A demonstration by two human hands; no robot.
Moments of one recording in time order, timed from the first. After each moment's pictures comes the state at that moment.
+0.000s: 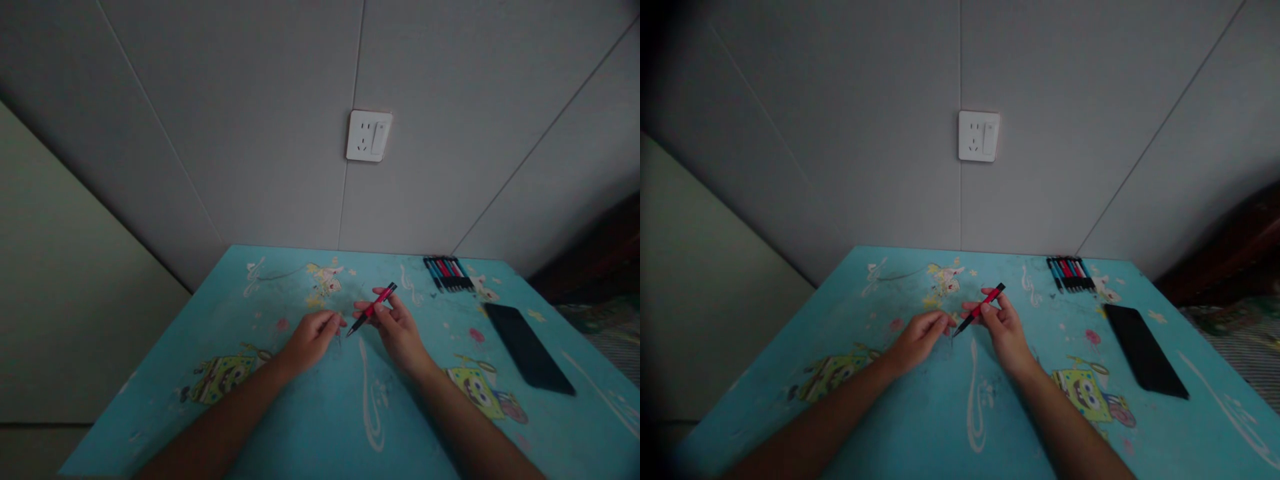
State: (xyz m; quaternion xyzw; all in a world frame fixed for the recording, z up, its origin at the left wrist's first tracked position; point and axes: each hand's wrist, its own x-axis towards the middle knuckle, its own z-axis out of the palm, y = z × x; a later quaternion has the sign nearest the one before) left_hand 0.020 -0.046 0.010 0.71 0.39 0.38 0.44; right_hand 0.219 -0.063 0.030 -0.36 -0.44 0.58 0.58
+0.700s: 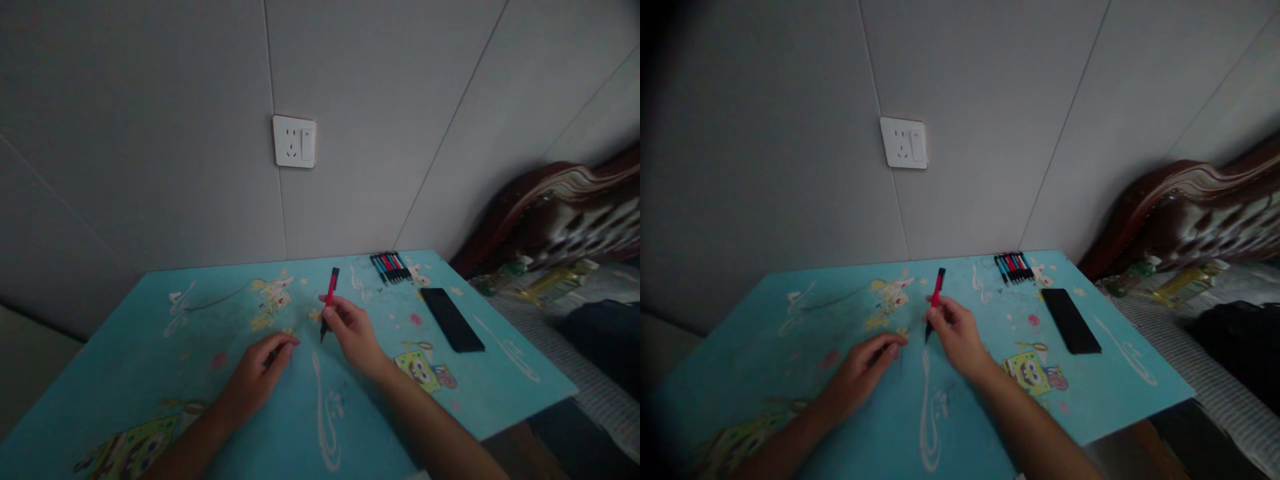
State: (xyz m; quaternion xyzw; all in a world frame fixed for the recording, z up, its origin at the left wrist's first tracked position) left_hand 0.019 -0.050 0.006 0.74 0.40 0.32 0.43; right_hand 0.233 -0.062 0.034 -0.46 -0.56 0.40 0.56
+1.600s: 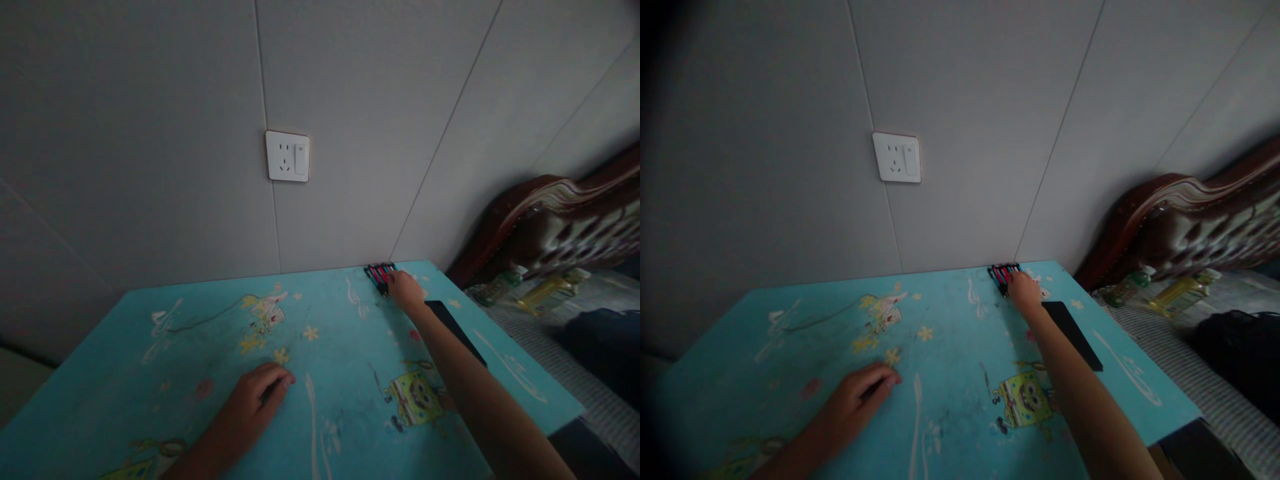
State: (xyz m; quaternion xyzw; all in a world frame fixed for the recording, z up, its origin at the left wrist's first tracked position) left_hand 0.024 -0.047 -0.003 0.80 0.38 0.26 0.39; right_hand 0.432 0.032 0.029 -0.84 -0.53 -0.08 0.10
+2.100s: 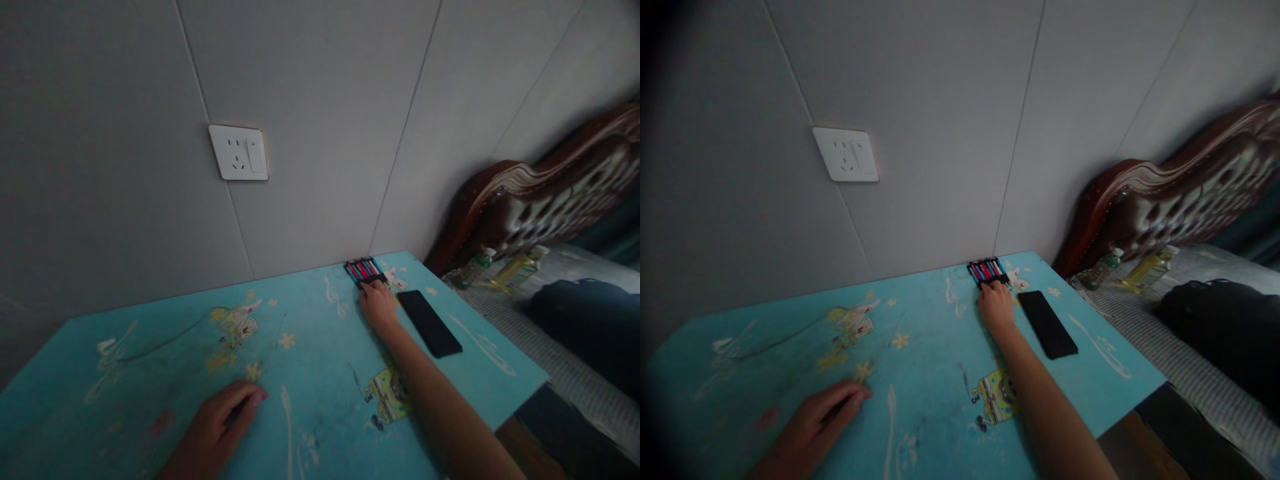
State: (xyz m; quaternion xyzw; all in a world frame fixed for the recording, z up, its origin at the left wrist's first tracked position) left_hand 0.015 -0.043 -0.015 0.81 0.40 0.22 0.36; right_hand 0.395 -0.005 0.003 -0.82 -0.54 -0.10 0.13
